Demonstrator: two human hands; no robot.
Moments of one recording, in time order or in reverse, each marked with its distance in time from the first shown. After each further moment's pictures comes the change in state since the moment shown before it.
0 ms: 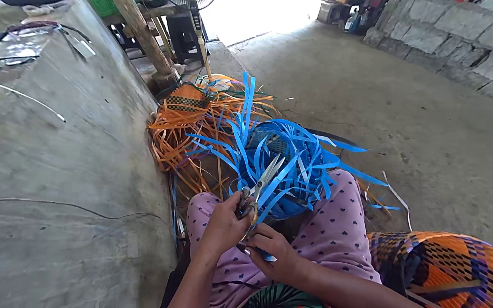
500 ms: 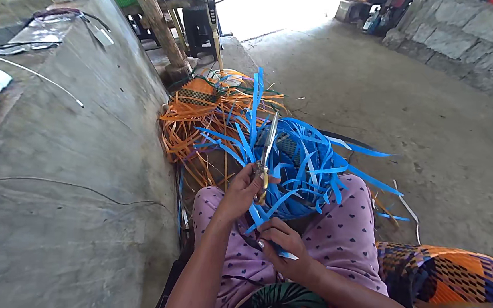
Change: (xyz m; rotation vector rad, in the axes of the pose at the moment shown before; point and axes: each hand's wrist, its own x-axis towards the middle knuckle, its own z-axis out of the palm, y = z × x) left_hand 0.043 0.008 0.001 -0.558 -0.046 0.121; right_hand 0.002 0.001 -0.014 0.052 0.066 -0.012
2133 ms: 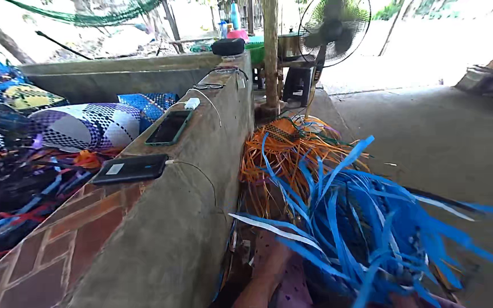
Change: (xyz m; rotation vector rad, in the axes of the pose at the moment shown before) left_hand -0.037 -0.132 -0.068 0.164 0.555 0.018; right_hand 0.018 0.094 -0.046 0.403 0.493 1.457
